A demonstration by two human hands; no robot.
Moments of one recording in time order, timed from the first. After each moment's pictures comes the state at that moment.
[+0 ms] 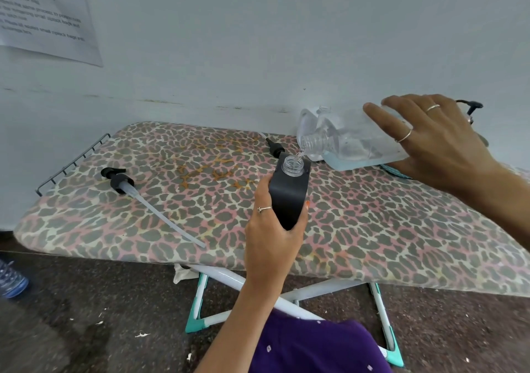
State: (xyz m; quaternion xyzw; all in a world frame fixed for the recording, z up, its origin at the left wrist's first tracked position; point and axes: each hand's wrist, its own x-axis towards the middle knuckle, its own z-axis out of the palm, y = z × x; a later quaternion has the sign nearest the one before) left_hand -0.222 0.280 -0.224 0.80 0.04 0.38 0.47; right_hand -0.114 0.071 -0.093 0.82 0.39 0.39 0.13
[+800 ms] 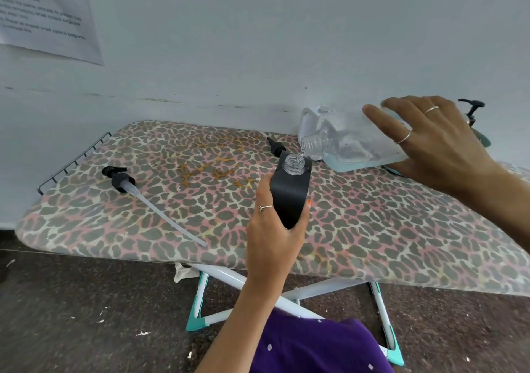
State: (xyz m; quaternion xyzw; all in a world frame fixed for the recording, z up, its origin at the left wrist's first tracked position) left_hand -0.222 0.280 -0.224 0.80 0.04 0.38 0.47; right_hand -0.117 0.073 -0.096 0.83 0.39 0.38 0.13
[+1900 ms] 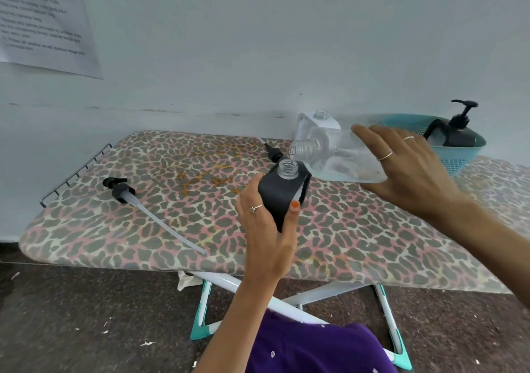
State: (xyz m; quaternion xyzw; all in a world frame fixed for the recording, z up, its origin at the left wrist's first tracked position) left_hand -0.215 0.287 -0.227 0.76 -0.01 0.37 0.53; right_hand -0.127 0.085 -0.130 0.87 0.35 0.35 0.02
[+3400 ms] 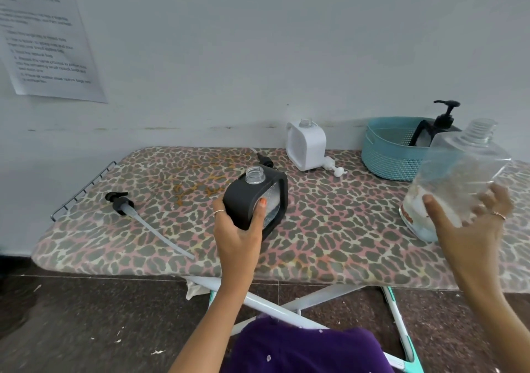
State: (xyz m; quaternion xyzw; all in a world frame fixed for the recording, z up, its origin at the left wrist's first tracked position) left_hand -0.223 0.290 -0.211 0.71 0.09 0.36 0.59; right_hand -0.180 0.003 -0.205 0.79 -0.06 0.32 -0.52
